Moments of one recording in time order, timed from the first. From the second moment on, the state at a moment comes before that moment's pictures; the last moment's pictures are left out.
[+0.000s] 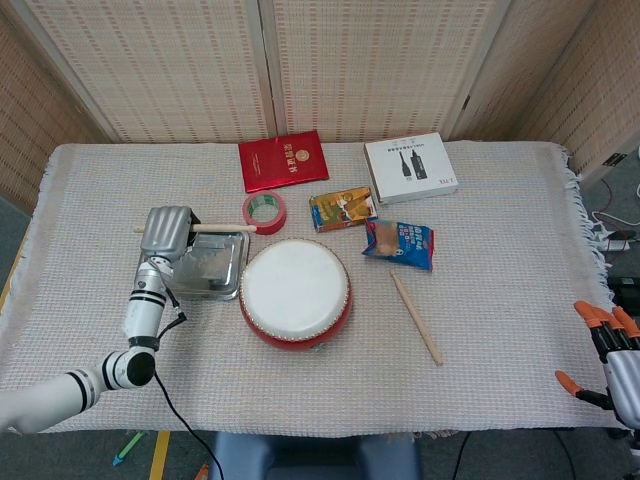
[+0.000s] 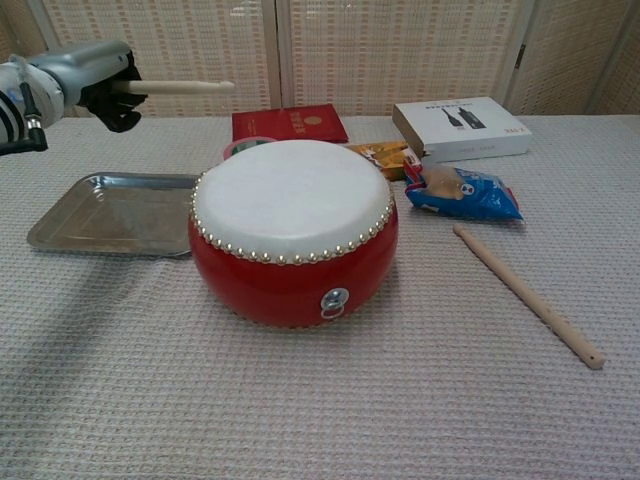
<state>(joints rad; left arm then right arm) -0.86 -1.54 -0.34 -1.22 0.83 0.99 0.40 -0.02 -1.07 0.00 -1.51 -1.60 1.57 0.25</state>
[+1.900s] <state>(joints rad) -0.89 -1.56 -0.33 -1.15 0.67 0.74 0.38 -0.03 -1.07 0.01 -1.50 -1.57 1.58 0.28</state>
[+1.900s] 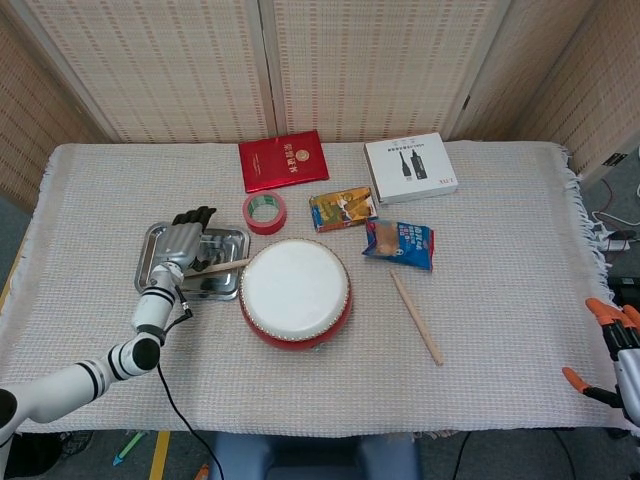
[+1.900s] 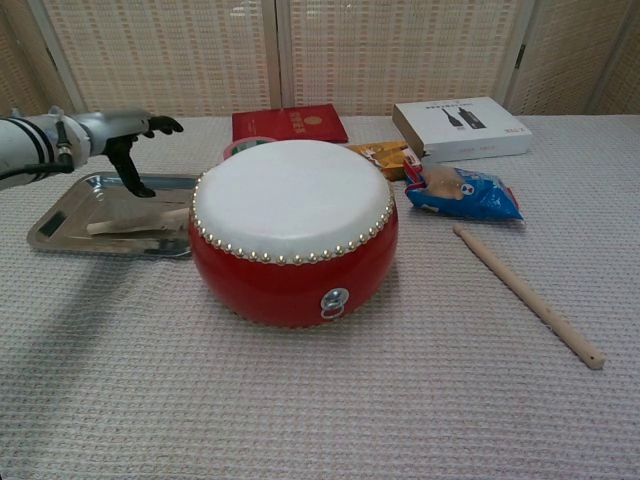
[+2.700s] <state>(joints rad) -0.39 -1.25 -0.10 -1.61 1.17 1.41 0.21 0.00 -1.08 0.02 -1.42 -1.57 1.53 0.40</state>
